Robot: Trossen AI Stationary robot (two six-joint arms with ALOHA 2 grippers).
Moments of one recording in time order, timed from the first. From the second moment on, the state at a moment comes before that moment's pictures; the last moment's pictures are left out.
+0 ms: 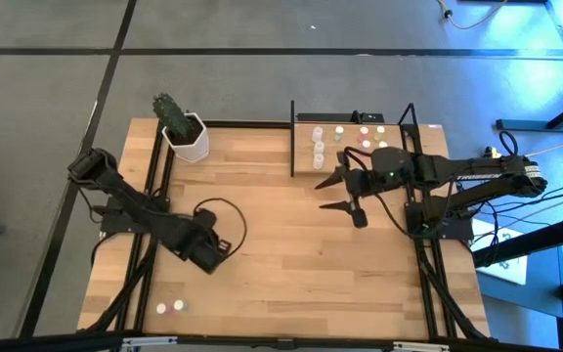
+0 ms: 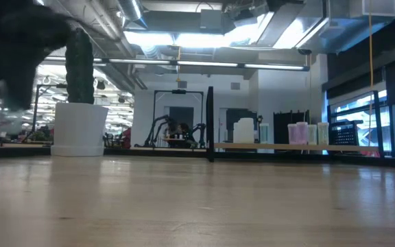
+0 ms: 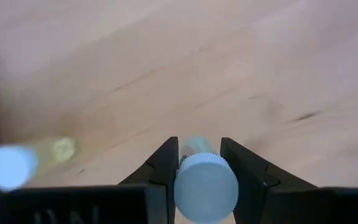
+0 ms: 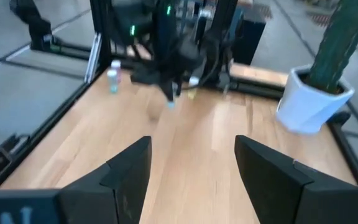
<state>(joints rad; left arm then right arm) -0.57 1.46 0.97 -1.07 -0.33 -1.75 0.03 1.12 1.01 -0.24 -0.14 -0.16</state>
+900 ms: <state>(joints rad) -0.07 1.60 1.32 -0.76 -0.23 -0.47 0.03 1.02 1.01 -0.52 -0.15 -0.03</state>
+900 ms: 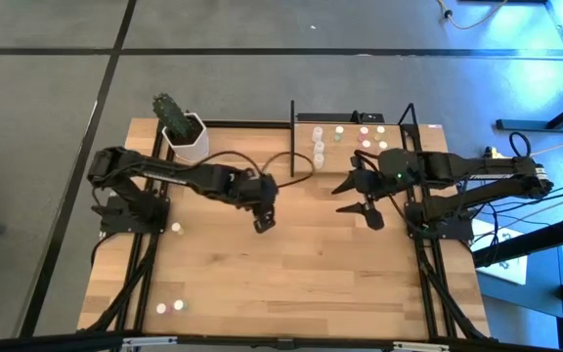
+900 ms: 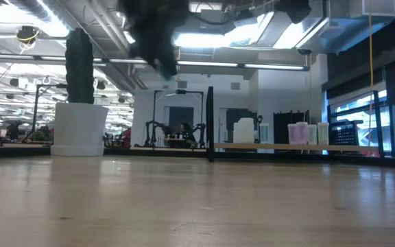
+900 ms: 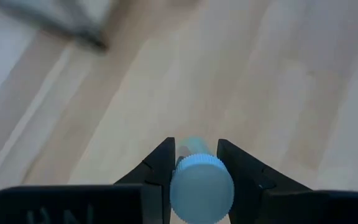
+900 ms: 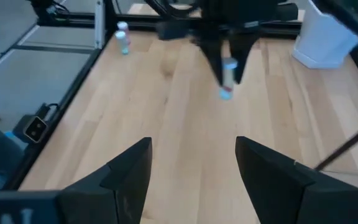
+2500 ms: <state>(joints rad) -0.04 1.85 1.35 -0.58 -0.07 -0.17 0.03 1.02 1.01 -0.60 -0.07 -0.03</state>
